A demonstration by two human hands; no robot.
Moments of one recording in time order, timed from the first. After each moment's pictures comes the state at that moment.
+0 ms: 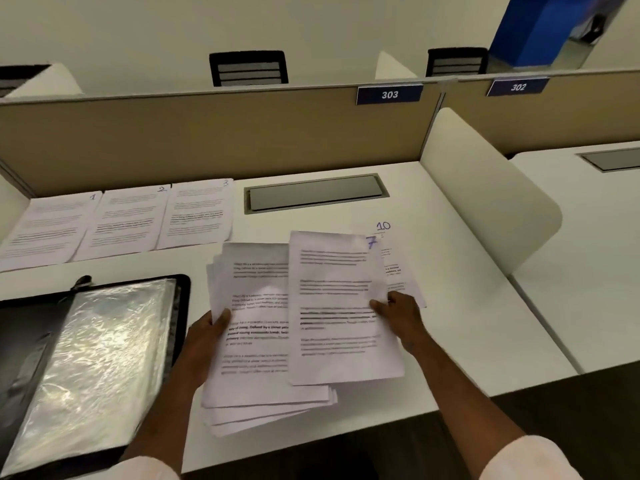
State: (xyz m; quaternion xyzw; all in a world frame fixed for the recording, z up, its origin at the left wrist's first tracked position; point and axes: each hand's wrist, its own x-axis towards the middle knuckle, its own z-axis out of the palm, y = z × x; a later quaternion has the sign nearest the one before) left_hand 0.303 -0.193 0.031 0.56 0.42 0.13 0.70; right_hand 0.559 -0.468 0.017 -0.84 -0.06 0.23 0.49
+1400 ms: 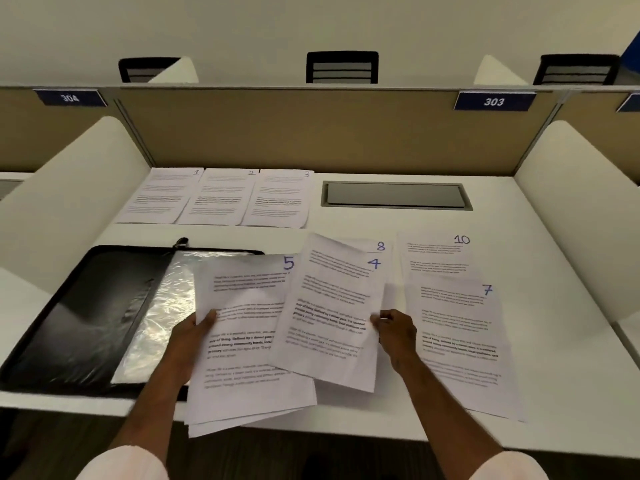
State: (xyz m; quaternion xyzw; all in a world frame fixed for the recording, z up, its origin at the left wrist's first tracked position) left_hand 0.168 -0.151 0.053 0.50 0.53 0.23 0.65; right_hand 0.470 -0.365 -0.013 -0.84 -0.06 0.26 0.47
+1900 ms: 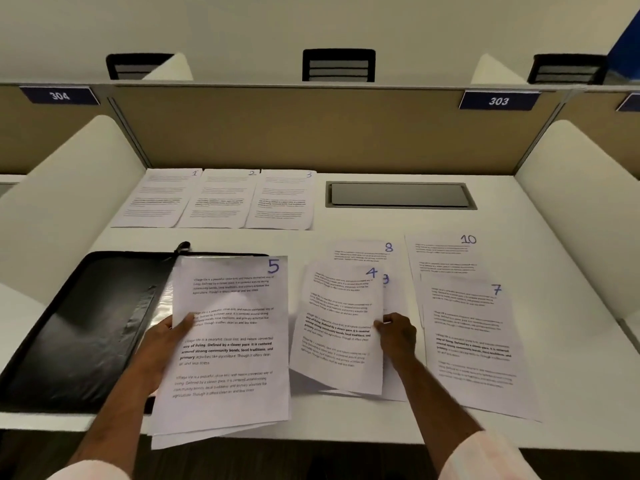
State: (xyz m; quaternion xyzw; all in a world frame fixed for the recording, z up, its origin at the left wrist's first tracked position) left_hand 0.119 -0.090 0.057 0.53 0.52 0.19 0.65; right_hand 0.449 -0.334 -0.018 -0.89 -0.07 0.24 0.39
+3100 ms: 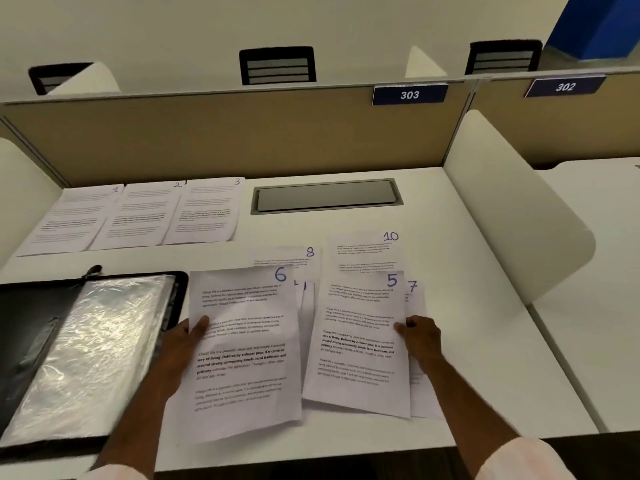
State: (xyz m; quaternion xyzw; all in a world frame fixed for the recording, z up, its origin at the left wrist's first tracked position) left_hand 0.310 -0.217 0.049 0.58 0.51 0.17 0.62; right_hand 0.628 -0.507 -0.026 -0.88 -0.03 0.25 0.41
